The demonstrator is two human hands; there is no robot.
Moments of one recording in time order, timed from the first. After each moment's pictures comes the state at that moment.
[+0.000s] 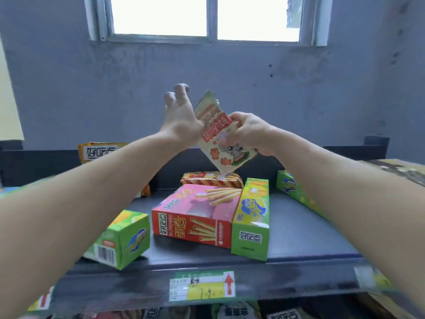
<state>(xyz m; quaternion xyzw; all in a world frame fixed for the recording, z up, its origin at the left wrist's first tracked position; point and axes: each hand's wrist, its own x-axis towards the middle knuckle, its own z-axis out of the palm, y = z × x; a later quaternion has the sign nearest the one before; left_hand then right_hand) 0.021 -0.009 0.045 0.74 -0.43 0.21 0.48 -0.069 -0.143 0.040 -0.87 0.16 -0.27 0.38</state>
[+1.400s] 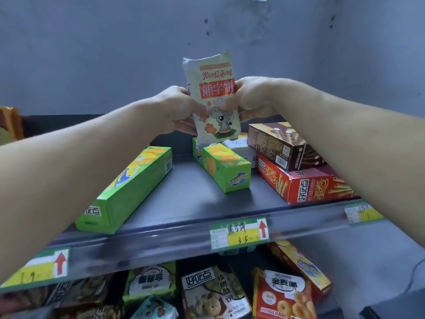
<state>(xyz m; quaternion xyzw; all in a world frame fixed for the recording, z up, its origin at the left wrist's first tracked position) -0.105 -0.182 0.012 0.67 -0.47 -0.21 0.54 -0.229 -0.301 0.039 -0.86 0.24 -0.18 0.41</state>
